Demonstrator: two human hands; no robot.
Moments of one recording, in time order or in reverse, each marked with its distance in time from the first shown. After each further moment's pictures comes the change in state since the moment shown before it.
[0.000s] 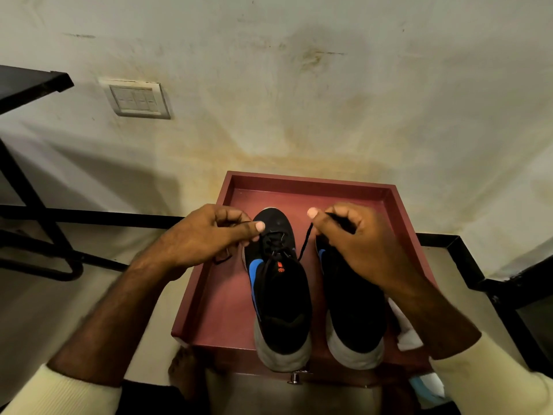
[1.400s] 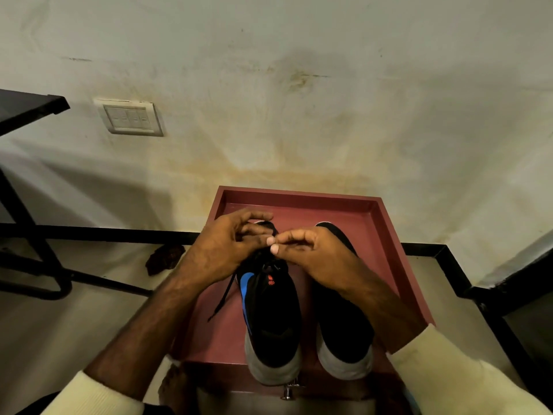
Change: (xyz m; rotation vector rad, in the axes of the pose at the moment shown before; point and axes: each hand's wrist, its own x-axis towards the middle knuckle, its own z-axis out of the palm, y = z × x) left_hand 0.021 0.006 0.035 0.052 0.165 0.169; right_hand 0.010 -0.005 0.024 0.267 -0.253 0.177
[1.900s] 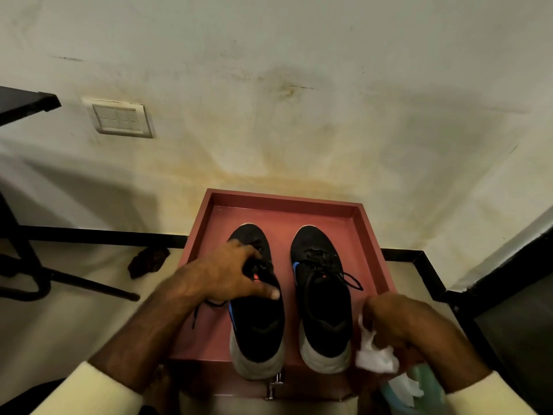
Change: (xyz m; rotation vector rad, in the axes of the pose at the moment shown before) left_hand -0.009 0.003 0.015 0.642 -0.381 -0.163; right_hand -0.090 0.055 -0.085 -1.102 -0.451 0.696
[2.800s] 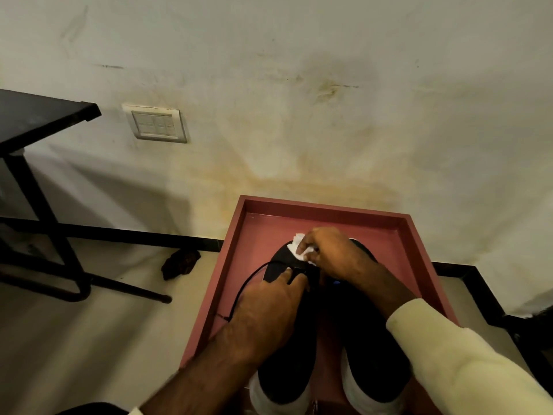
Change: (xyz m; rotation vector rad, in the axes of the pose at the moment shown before) left_hand 0.018 -0.001 0.055 0.293 0.191 0.060; right_hand 0.139 -0.130 -0.097 0.202 0.572 -0.553
